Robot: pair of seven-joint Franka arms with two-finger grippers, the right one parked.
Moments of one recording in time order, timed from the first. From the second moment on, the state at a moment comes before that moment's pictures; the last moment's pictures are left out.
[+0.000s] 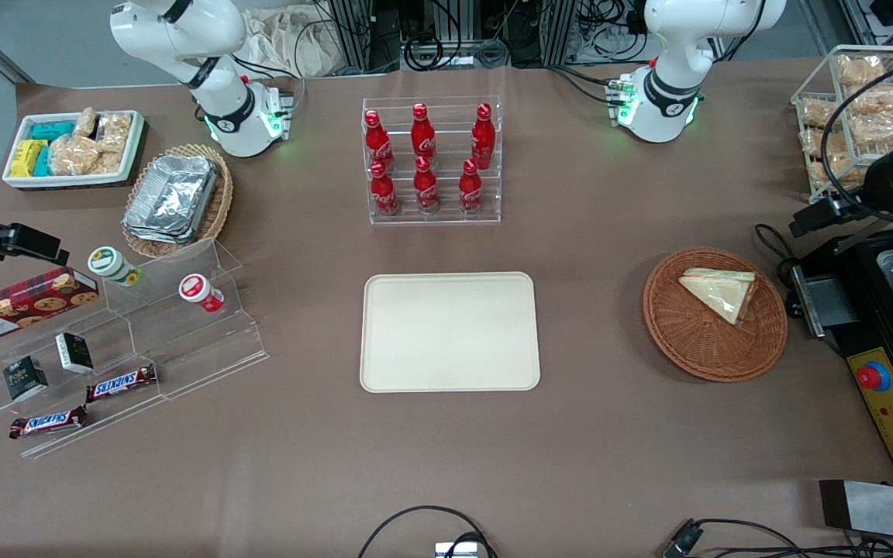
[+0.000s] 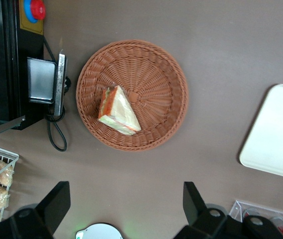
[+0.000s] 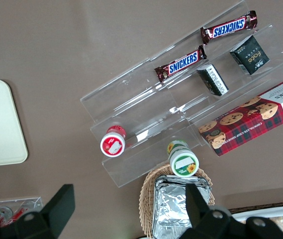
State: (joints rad) arm 0.01 0.01 0.02 -1.64 -0.02 1.52 -0.26
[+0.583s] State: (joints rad) arm 0.04 -0.10 0.03 -2.05 -0.02 1.88 -0.46
